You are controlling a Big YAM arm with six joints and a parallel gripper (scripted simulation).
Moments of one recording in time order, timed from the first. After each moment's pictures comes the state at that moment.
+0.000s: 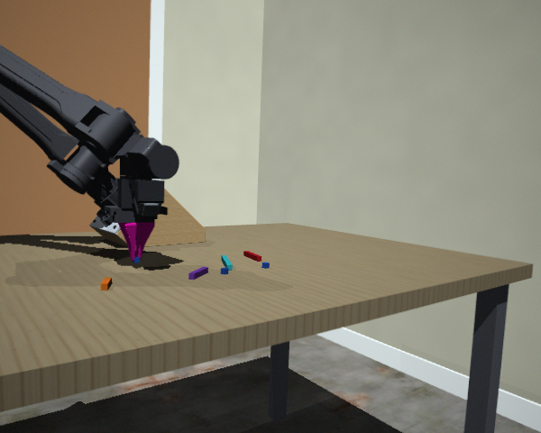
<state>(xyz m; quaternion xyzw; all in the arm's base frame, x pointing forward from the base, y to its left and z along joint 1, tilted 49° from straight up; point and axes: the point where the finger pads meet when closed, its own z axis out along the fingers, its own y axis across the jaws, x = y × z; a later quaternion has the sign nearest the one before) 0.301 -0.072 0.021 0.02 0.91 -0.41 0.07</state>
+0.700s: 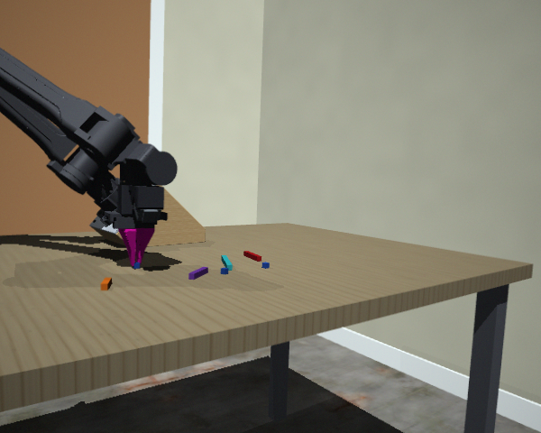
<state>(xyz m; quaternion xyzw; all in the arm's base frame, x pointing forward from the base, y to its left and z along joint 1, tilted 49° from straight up) 0.303 -0.080 0.014 0.02 0.91 -0.41 0.08</state>
